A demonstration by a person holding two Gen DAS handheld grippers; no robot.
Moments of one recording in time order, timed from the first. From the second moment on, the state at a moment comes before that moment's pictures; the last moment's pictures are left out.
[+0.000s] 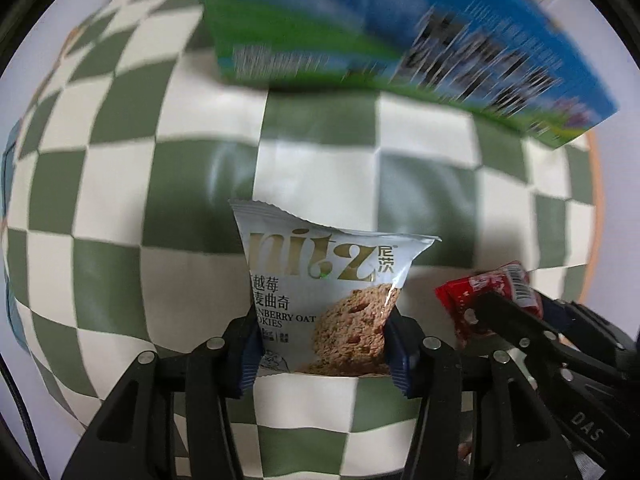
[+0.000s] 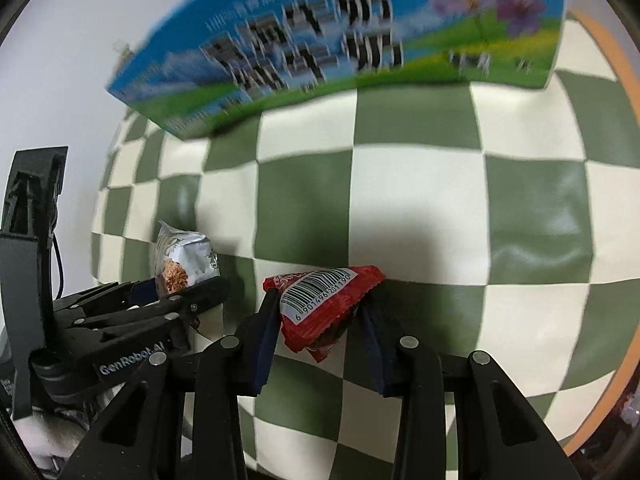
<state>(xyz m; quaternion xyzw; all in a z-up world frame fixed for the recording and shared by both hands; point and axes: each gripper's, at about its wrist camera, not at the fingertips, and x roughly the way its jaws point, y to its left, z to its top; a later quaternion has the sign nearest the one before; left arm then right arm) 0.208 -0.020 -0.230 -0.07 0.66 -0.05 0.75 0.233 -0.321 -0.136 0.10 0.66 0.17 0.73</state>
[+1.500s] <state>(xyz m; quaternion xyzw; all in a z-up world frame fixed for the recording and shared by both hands) 0.397 -0.049 -0.163 -0.03 0.64 -0.03 0.77 0.442 -0.349 -0.071 -0.01 0.64 0.06 0.76</state>
